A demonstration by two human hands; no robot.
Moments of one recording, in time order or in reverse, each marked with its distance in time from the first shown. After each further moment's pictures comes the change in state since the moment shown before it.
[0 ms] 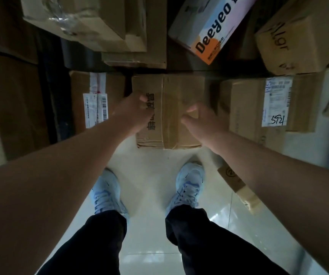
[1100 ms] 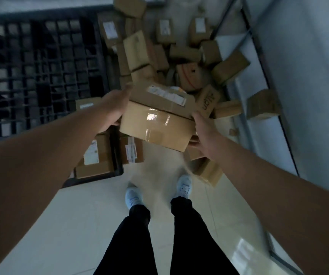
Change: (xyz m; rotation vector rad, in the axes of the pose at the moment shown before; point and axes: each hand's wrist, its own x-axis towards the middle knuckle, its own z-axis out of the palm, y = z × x) left_hand -0.429 0.200 -0.356 -0.310 -0.034 0.157; right_hand -0.493 -0.234 -0.131 0.800 0.286 0.101
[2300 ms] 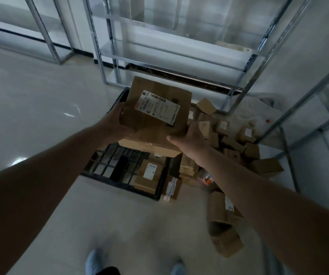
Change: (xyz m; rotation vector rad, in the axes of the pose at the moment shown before) left_hand -0.423 -0.117 -0.204 -0.072 0.525 0.407; right_hand -0.374 -0.008 0.133 -0.629 -0.342 -0.947
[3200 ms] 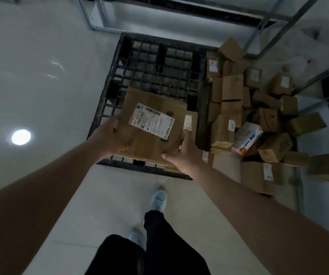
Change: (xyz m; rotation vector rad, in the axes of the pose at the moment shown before) left_hand 0.212 -0.251 -0.106 0.157 -0.237 -0.338; right_hand 0.174 0.032 0.276 0.034 -0.110 0.332
